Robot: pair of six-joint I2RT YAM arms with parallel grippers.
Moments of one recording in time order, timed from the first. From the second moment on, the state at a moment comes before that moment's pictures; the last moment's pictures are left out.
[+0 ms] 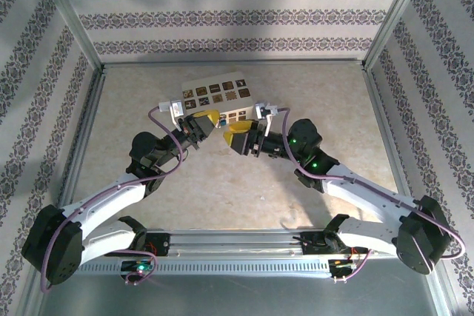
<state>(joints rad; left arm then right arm) -0.52 1.09 0.54 0.89 0.40 -0.82 0.74 1.14 0.70 0.50 -0.53 0.69</state>
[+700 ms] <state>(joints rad) -0.52 1.10 0.54 0.90 0.41 -0.83 0.75 1.25 0.77 0.56 -0.56 0.74</state>
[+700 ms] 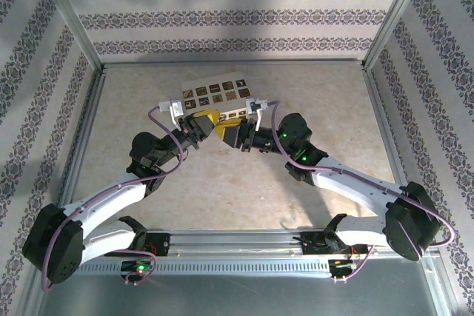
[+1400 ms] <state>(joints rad) -0.52 1.06 0.53 0.89 0.36 -0.83 0.75 1.25 0.77 0.52 -0.55 0.73</state>
